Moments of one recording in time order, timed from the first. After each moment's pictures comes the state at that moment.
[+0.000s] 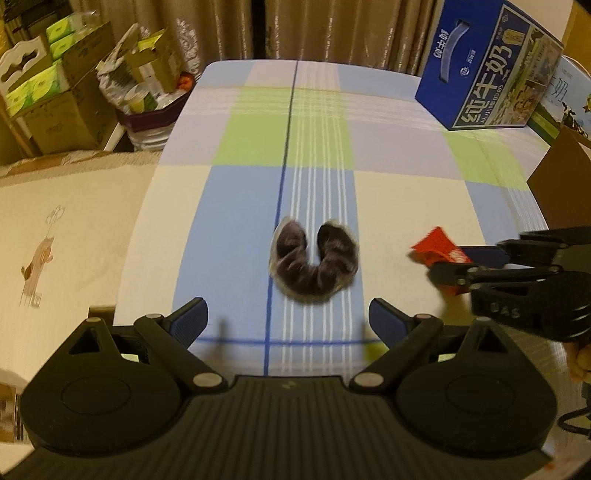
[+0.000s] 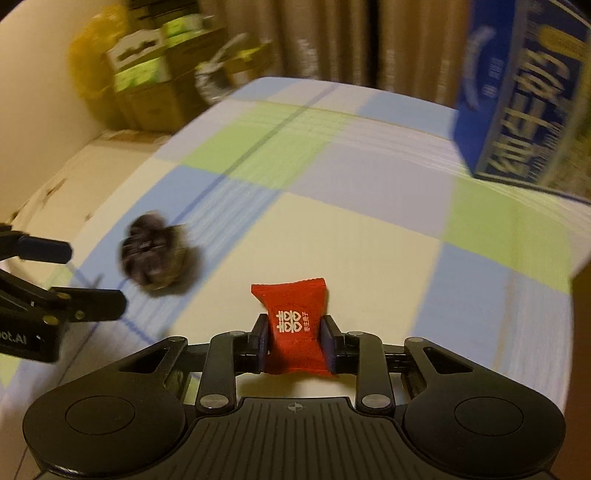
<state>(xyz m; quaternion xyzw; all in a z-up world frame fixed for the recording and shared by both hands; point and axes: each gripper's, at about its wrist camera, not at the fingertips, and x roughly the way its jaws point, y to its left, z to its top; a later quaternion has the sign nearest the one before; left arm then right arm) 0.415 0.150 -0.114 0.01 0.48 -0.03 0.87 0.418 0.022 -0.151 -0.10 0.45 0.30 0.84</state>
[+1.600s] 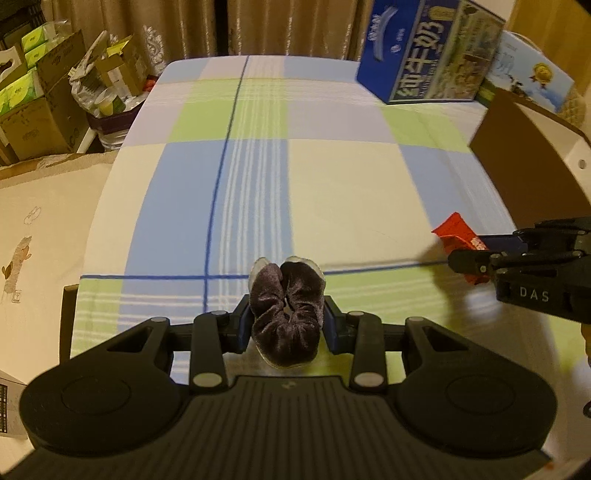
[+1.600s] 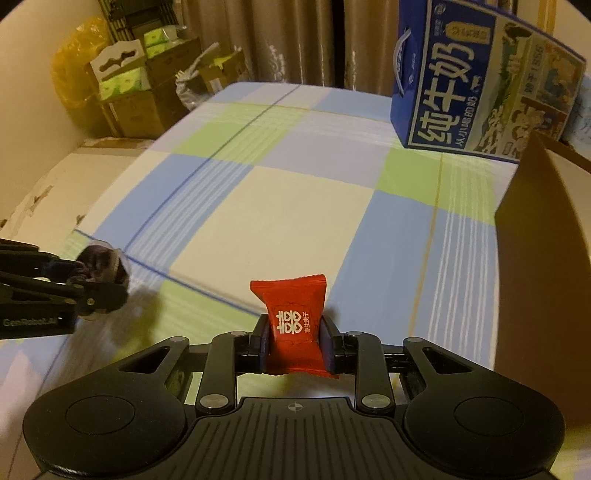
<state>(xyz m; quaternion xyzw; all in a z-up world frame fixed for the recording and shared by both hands) 0.348 0.119 -0.105 0.01 0.48 -0.09 0.87 0.343 -0.034 -0.116 -0.09 0.45 0.26 0.85</state>
